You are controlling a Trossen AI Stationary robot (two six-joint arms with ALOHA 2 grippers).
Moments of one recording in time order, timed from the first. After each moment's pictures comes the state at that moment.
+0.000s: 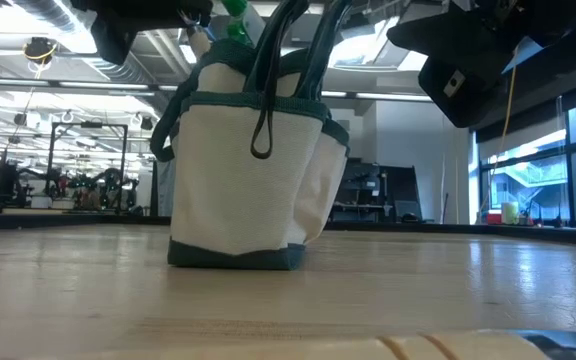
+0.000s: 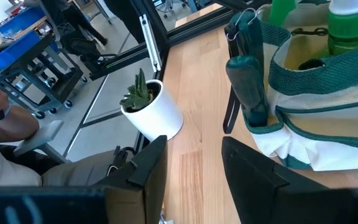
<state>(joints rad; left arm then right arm) -0.63 1.33 0.66 0.34 -0.94 -0.47 0.62 1.64 0.72 0.58 0.31 0.62</state>
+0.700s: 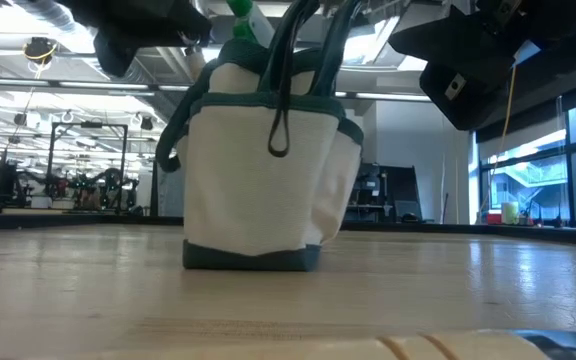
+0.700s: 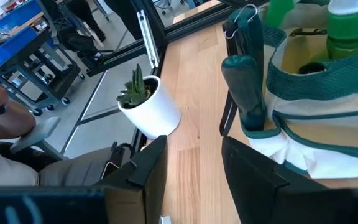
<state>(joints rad) -0.61 1.32 0.66 0.24 -0.87 -0.55 0.62 1.64 0.71 0.56 0.31 0.62</state>
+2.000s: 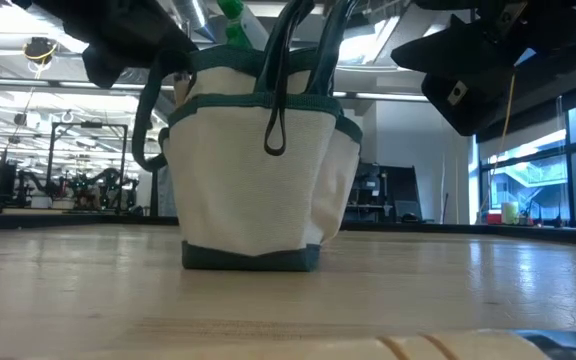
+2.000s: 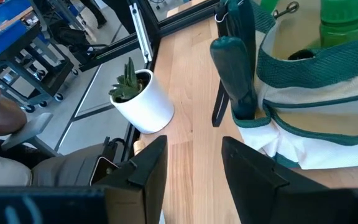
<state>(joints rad) -0.60 1.36 0.72 0.01 -0.88 -0.72 0.62 1.64 0.71 0.53 0.32 0.63</state>
